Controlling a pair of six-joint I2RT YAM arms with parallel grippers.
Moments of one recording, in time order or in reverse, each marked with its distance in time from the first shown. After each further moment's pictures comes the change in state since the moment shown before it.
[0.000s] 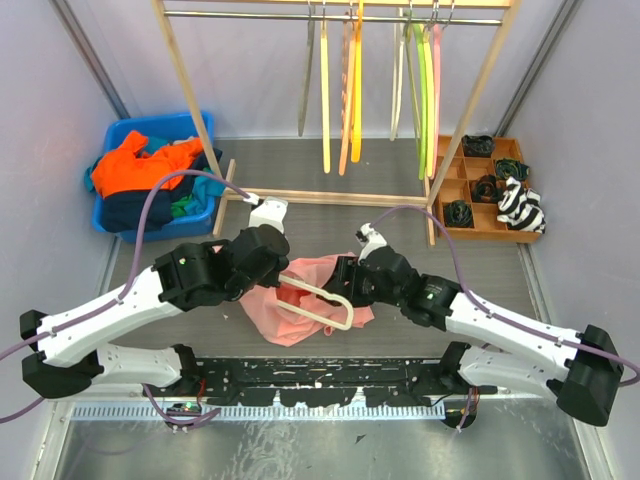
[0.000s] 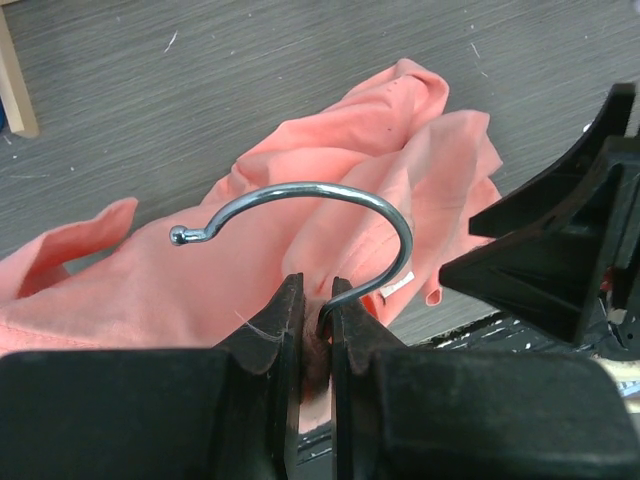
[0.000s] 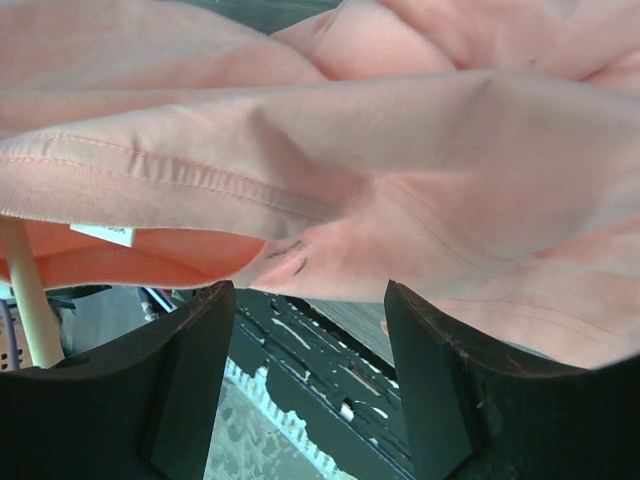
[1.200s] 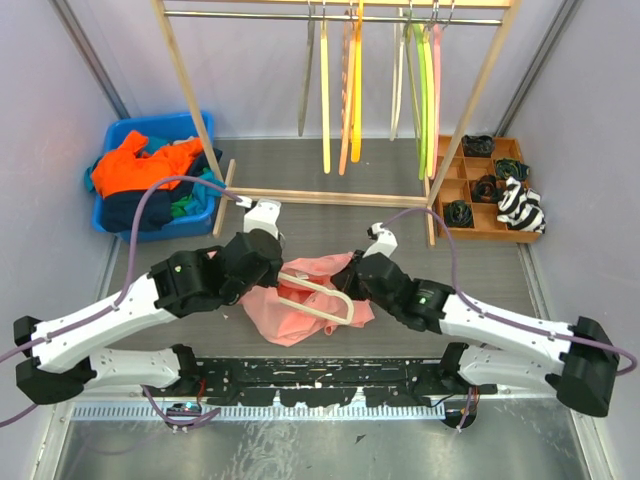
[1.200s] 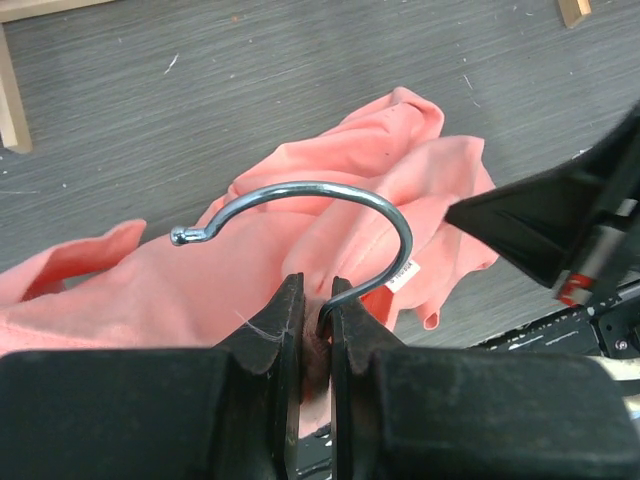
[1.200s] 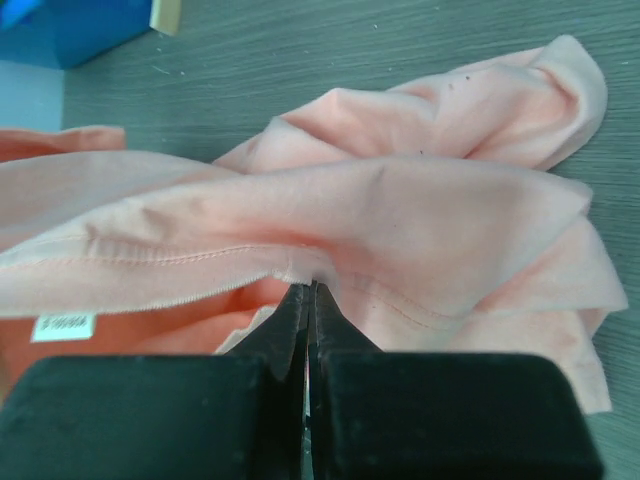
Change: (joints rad) left arm 0.009 -0.053 -0.095 0.121 -0.020 0.009; right arm 0.089 0.092 -0.021 0.095 0.369 0.124
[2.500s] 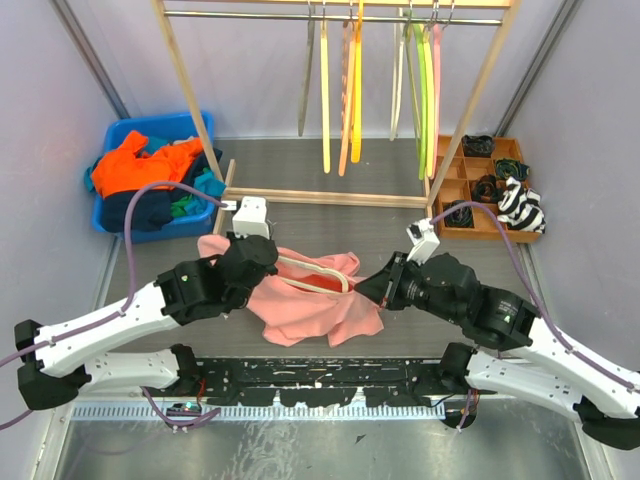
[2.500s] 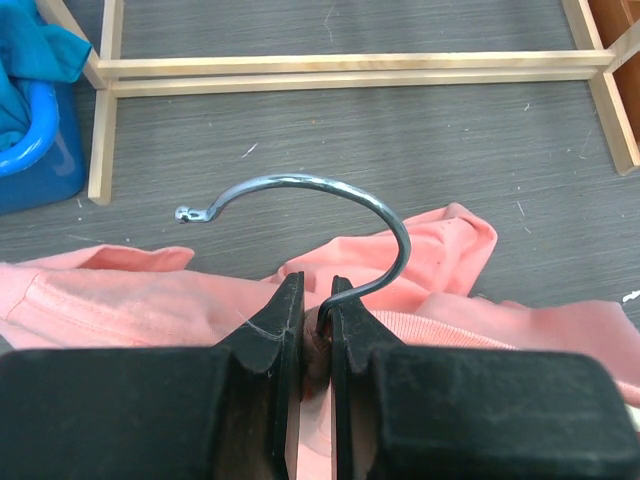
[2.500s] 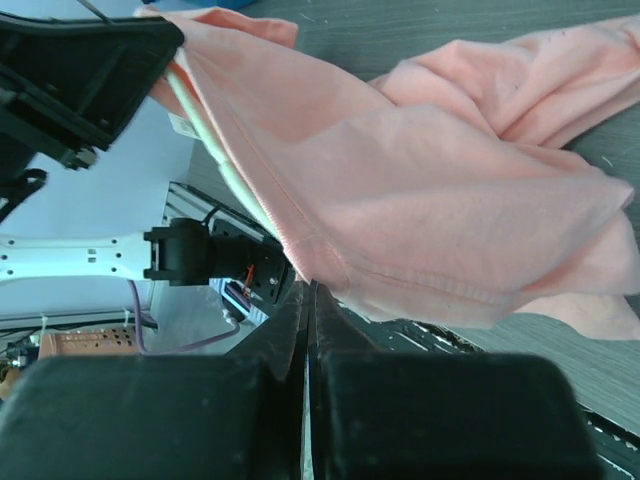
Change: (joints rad) left arm 0.020 -0.066 -0.175 0.261 -0.265 0.040; right arm -0.003 -0.431 0.188 -0.439 -0.202 -0.013
